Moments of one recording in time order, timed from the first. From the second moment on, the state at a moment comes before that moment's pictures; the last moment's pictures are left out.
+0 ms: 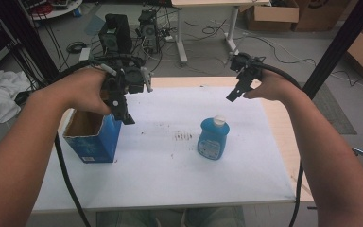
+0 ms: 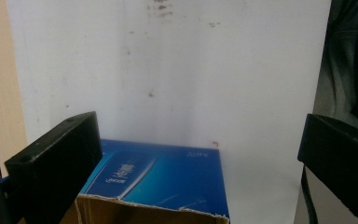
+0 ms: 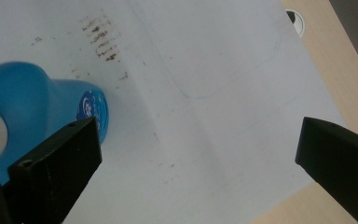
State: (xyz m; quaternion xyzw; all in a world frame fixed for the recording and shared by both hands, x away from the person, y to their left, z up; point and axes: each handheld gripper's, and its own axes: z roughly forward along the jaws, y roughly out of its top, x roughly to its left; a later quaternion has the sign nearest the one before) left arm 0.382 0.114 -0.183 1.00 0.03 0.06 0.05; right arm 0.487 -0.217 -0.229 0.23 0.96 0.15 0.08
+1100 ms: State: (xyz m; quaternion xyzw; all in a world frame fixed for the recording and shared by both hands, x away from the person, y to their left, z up) left arm 0.373 0.118 -0.190 1.00 0.02 0.06 0.04; right arm 0.370 -0.298 -0.289 0.23 0.92 0.30 0.07
